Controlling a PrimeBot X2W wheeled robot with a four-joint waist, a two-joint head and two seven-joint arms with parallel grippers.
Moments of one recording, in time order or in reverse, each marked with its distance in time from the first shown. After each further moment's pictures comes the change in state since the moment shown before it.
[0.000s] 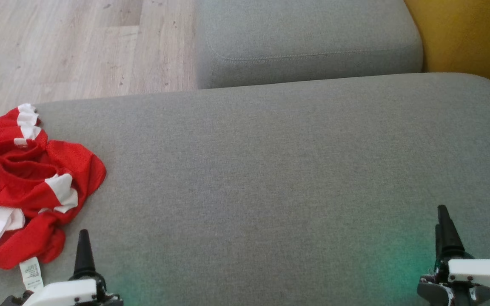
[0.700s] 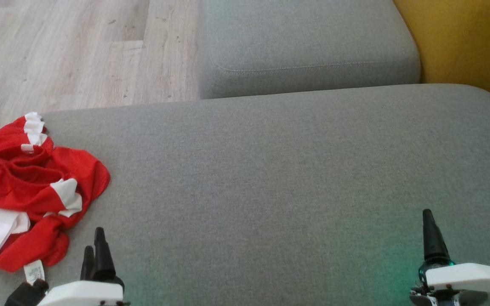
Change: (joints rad) left arm 0.039 0.000 -0.058 -0.066 0.344 0.050 -0.056; right arm 0.038 0.000 0.046 -0.035 -0.302 0.000 -0.054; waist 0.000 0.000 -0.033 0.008
